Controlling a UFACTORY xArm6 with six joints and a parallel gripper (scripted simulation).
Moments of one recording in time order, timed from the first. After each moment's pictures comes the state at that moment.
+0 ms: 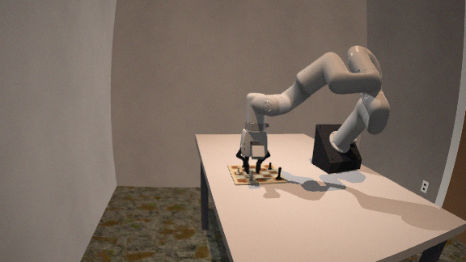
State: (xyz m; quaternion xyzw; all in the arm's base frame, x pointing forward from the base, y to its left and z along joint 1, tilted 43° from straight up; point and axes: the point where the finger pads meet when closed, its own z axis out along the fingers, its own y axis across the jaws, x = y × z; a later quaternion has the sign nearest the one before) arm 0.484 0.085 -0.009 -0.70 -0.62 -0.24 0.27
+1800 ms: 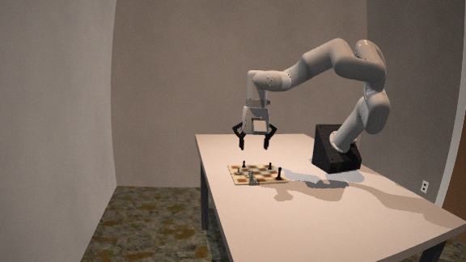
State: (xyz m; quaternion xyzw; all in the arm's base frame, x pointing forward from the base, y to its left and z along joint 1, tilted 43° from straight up) arm 0.484 0.027 0.054 -0.70 -0.62 -0.24 0.27
